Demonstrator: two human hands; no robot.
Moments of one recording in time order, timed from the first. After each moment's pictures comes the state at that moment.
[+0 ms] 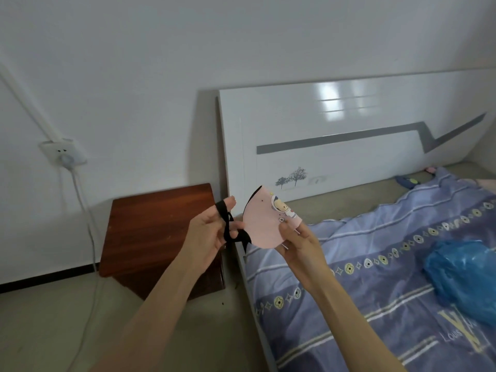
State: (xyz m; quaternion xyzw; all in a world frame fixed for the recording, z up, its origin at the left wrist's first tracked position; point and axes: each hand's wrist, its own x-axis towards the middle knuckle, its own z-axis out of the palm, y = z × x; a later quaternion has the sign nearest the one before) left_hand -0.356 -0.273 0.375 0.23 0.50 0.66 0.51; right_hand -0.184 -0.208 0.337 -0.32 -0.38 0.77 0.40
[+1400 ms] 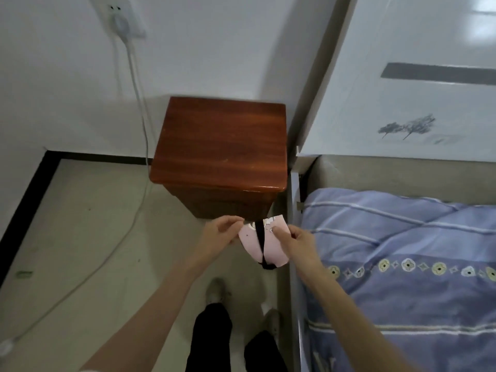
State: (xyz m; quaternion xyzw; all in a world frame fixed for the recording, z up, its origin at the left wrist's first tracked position) left_hand -0.453 -0.346 0.175 0.18 0.74 0.46 0.45; right_hand -0.315 -0.240 0.172 -0.52 -0.58 0.62 0.05
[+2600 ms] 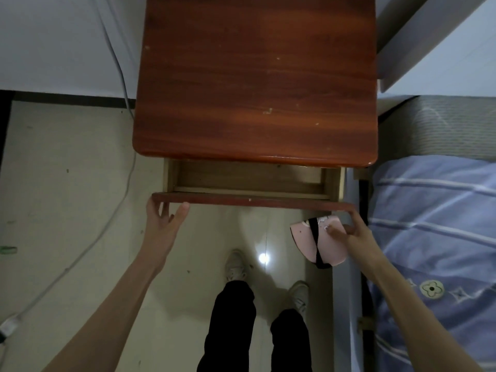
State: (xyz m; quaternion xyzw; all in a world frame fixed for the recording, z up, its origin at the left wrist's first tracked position) left_hand -0.619 -0.424 -0.038 0.01 0.76 0.51 0.40; right_hand -0.348 -0.196 -0.043 -0.60 -0.55 0.58 -0.06
